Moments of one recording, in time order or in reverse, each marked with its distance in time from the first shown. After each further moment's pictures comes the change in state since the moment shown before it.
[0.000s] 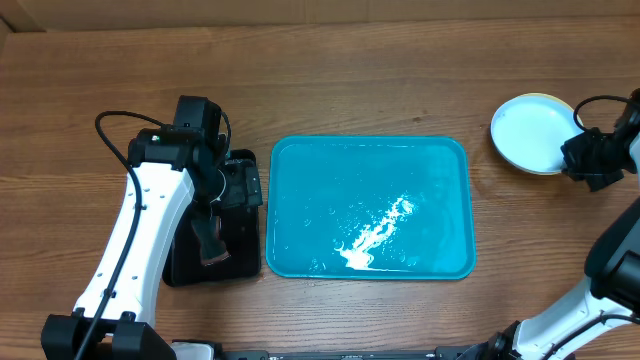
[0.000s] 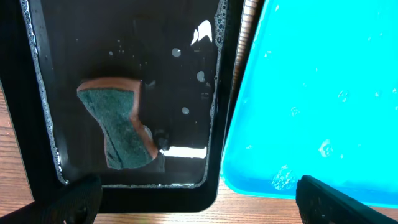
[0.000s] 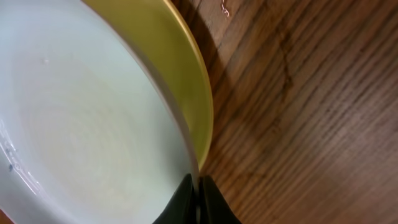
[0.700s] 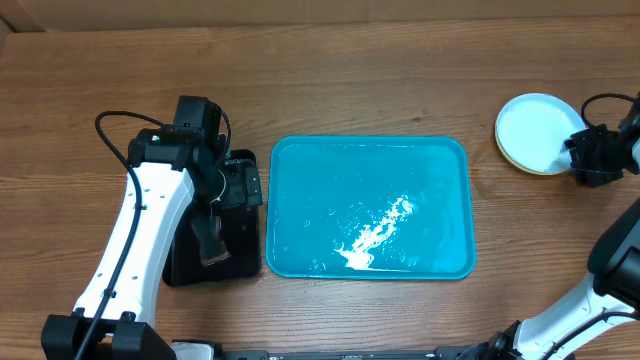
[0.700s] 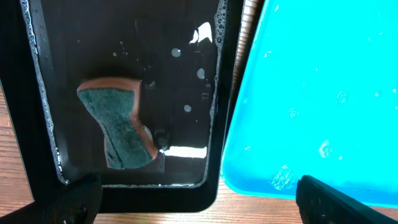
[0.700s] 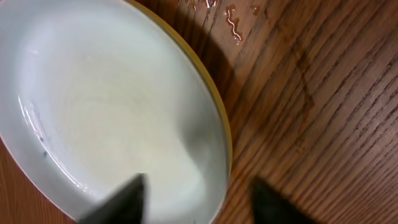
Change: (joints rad) left arm 0.000 0.000 0.000 0.000 0.000 0.000; right arm -0.021 0.016 0.000 0.069 -0.051 0.086
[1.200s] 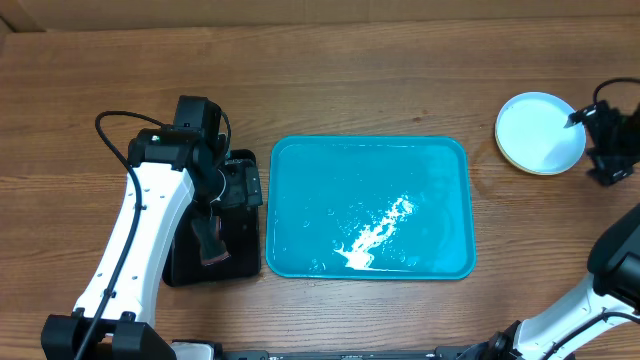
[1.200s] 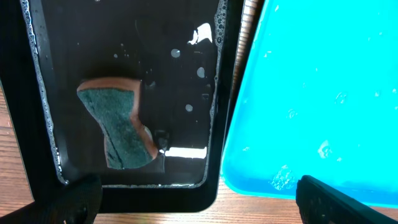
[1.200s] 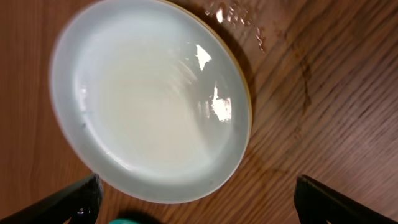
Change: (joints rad) left arm 0.000 0.000 0.000 0.000 0.000 0.000; right arm 0.003 -0.002 0.230 -0.221 -0.004 -0.115
